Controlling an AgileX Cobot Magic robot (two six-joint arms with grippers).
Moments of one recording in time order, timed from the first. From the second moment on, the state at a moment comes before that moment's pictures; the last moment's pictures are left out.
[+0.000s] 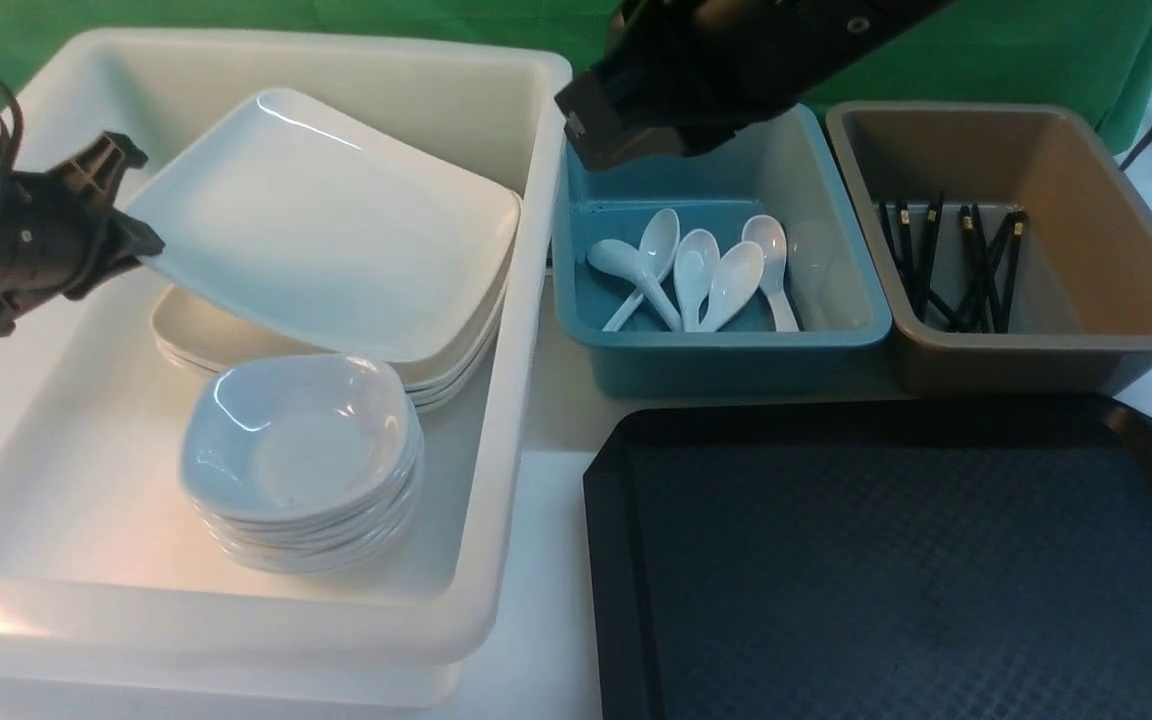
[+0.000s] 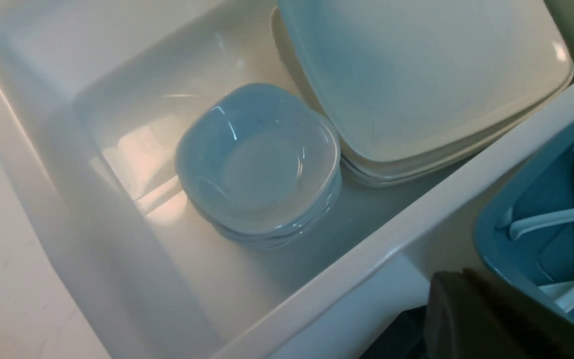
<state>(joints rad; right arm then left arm) 0.69 1.70 -1.90 0.21 0.98 -0.17 0.21 1.79 -1.12 -1.23 0.35 0.55</state>
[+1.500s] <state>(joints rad) 0.69 1.58 -1.90 0.12 0.85 -0.05 -0.05 1.45 -1.35 -0.74 0.97 0.51</state>
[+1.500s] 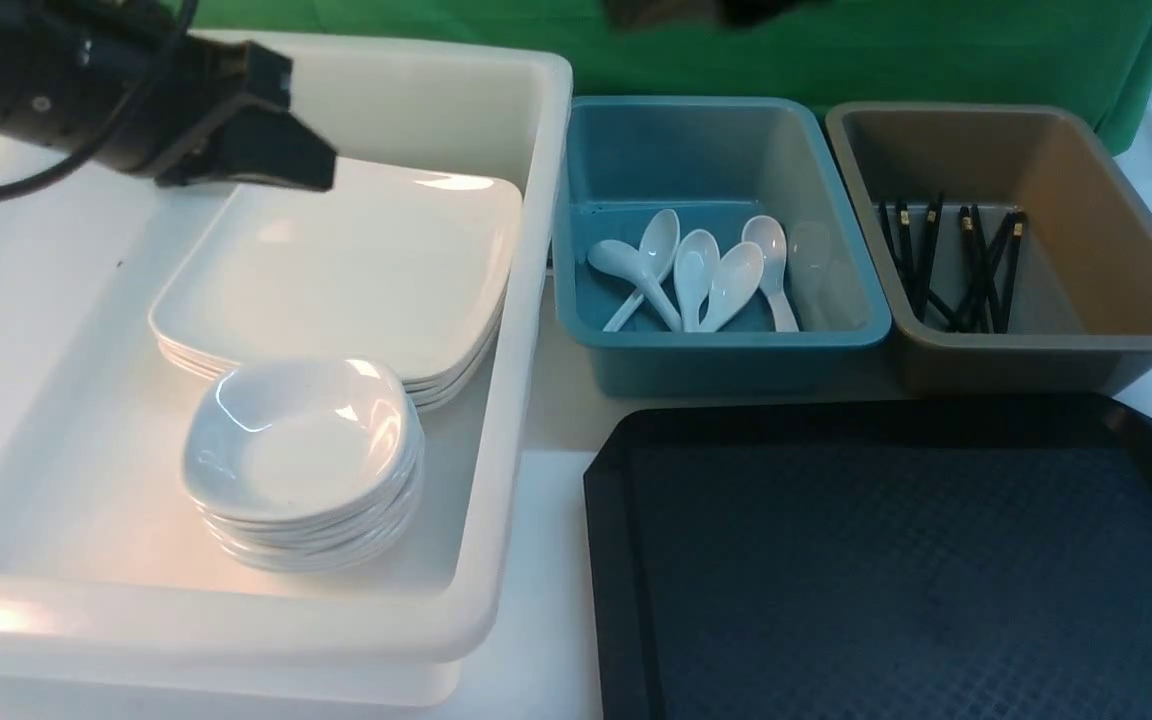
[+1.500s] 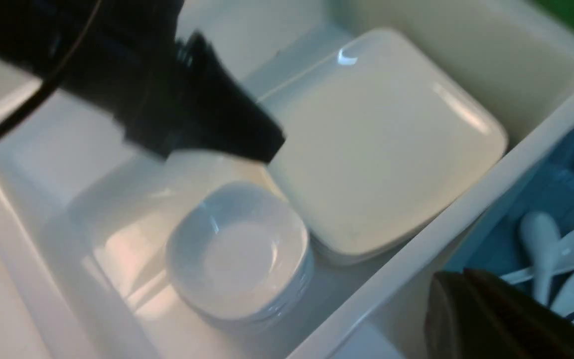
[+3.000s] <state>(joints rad) 0.69 0.00 -0.55 -0.54 0.28 0.61 -0.40 0.15 -0.43 -0.50 0.57 0.28</state>
